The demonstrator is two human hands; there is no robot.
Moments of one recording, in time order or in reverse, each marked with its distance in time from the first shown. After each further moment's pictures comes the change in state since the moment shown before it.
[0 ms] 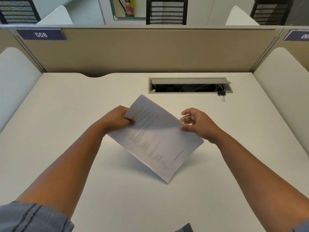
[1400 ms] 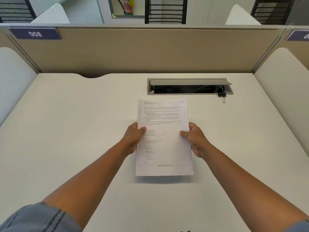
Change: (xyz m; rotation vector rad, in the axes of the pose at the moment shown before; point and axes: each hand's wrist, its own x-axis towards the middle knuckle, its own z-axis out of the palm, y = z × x) left_hand 0.040 -0.008 0.106 -0.932 0.130 -0.340; right_hand 0.023 0.044 0.044 0.486 0.200 0.328
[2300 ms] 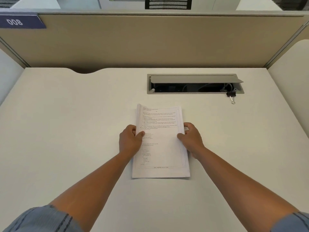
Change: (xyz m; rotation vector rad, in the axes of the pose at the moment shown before) left_hand 0.059 -0.026 -0.005 0.521 0.365 0.216; right_hand 0.064 0.009 0.016 -0.416 0.125 -0.061
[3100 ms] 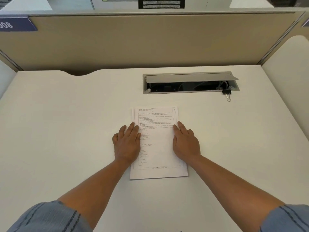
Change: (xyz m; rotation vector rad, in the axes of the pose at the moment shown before) left_hand -0.002 -0.030 0.008 0.639 0.005 0.382; right_hand -0.009 0.024 0.018 -0.844 0.110 -0.367
